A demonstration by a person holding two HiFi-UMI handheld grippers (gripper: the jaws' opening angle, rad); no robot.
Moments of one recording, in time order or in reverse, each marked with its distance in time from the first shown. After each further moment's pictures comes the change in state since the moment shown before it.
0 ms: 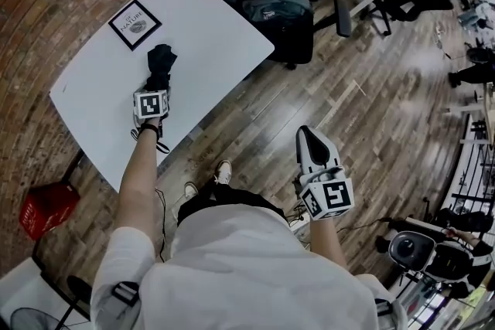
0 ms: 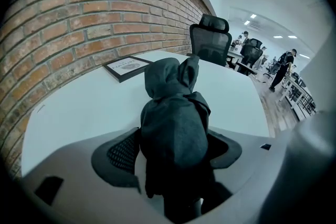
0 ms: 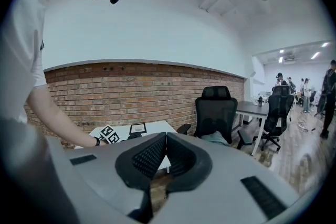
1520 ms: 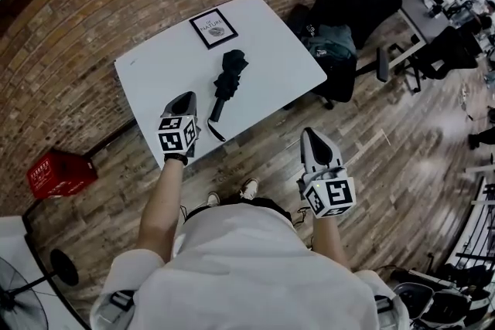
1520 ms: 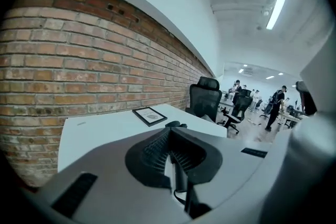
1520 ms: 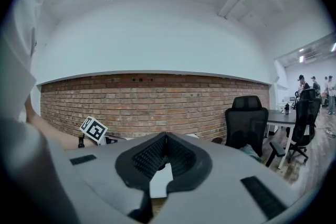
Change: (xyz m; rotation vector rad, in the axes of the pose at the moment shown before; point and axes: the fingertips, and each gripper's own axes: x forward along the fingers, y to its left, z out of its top) left arm -0.237 0.049 0.002 -0.154 -0.516 -0.047; right arm 0.009 0.150 0.039 -0.052 -0.123 0.217
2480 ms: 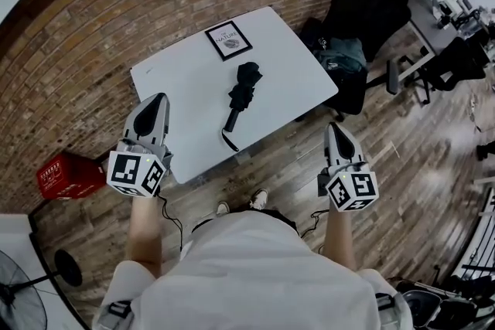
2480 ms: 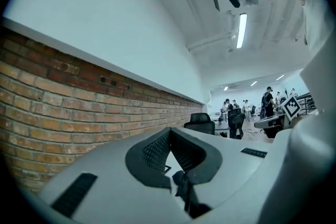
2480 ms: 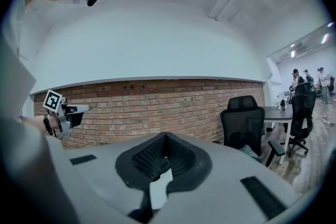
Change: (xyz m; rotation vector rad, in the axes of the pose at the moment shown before) left arm -0.174 -0.003 0.169 0.205 -0.401 -0.079; right arm 0.018 -0.033 0.031 0.077 -0.043 -0.041
